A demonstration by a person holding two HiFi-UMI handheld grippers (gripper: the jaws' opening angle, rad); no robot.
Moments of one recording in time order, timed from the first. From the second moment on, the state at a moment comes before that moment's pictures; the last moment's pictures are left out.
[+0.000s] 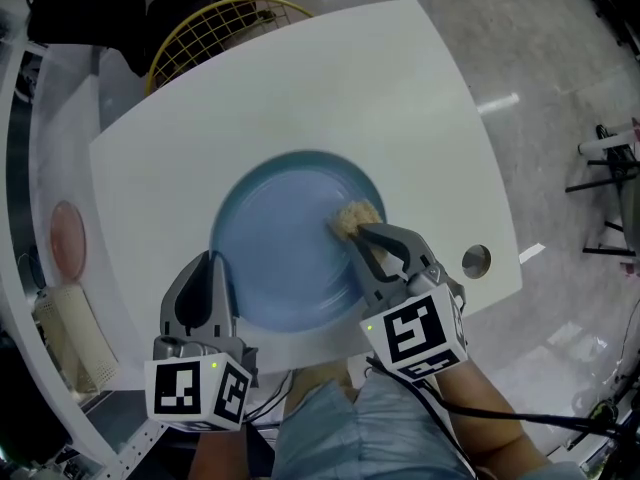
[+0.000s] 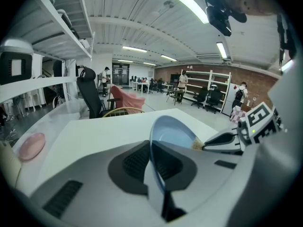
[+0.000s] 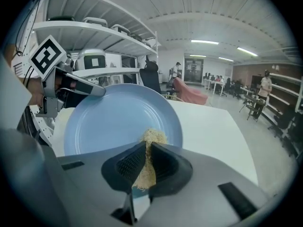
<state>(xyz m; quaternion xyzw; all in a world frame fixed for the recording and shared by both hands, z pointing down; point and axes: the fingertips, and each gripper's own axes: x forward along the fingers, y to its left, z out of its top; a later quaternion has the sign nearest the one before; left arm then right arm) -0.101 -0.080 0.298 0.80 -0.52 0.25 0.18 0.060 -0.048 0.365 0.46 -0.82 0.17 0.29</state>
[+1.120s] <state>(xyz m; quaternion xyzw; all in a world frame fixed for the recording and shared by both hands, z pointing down) -0.100 -0.093 0.303 0.80 -0.51 0.24 0.20 0.045 -0.121 0.344 0.48 -0.82 0.12 0.28</state>
